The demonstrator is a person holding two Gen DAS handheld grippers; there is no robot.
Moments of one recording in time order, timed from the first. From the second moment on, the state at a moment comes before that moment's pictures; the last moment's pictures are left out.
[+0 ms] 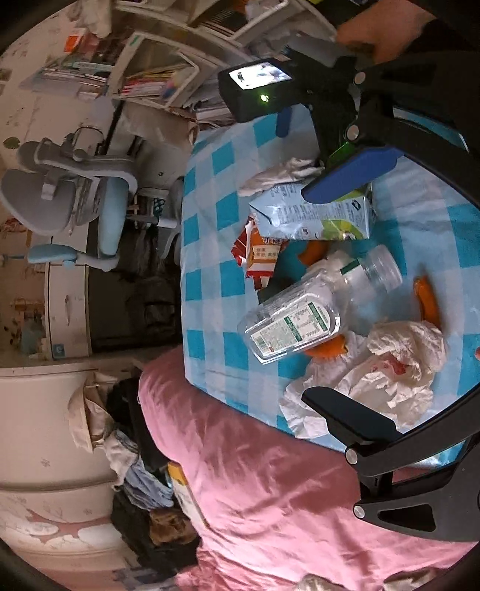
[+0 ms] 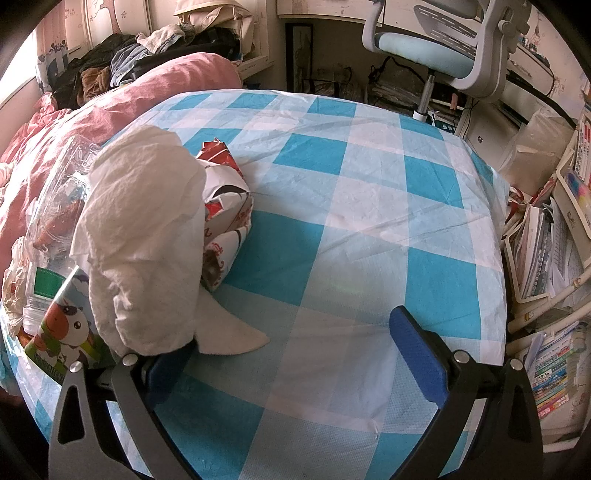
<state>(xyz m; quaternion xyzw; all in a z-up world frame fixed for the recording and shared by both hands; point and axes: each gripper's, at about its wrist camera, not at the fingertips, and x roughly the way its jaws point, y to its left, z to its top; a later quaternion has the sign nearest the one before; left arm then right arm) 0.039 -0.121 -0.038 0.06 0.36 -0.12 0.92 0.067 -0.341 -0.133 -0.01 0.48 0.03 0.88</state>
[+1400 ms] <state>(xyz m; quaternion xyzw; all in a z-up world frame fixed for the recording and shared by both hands) 0.006 -0.086 -0.030 0.04 0.35 -0.07 0.93 -0.063 -0.291 -0.029 -0.02 0.30 0.06 0.95</state>
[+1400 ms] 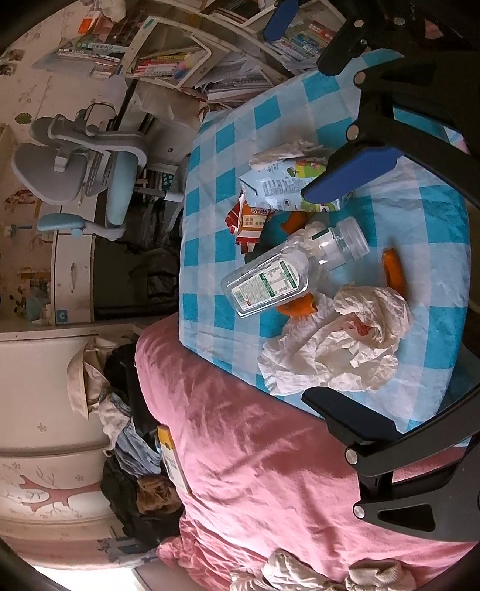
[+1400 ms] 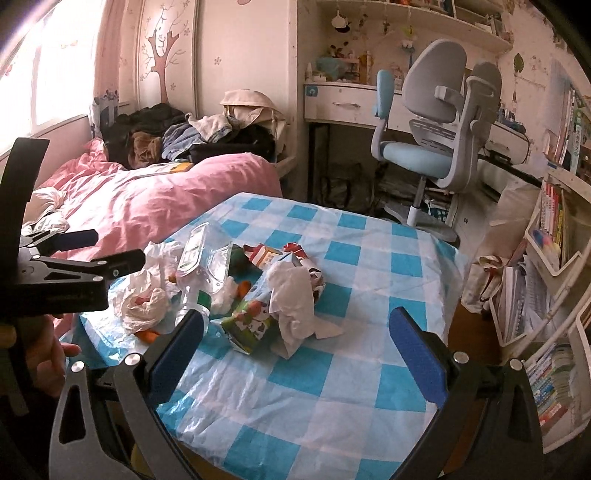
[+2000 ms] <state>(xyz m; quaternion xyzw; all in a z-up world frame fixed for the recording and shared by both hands) 0.011 -0.006 -0.023 -0.02 0.38 0.02 0.93 -0.060 -0.268 -0.033 -0.03 0.31 0.10 0.95</state>
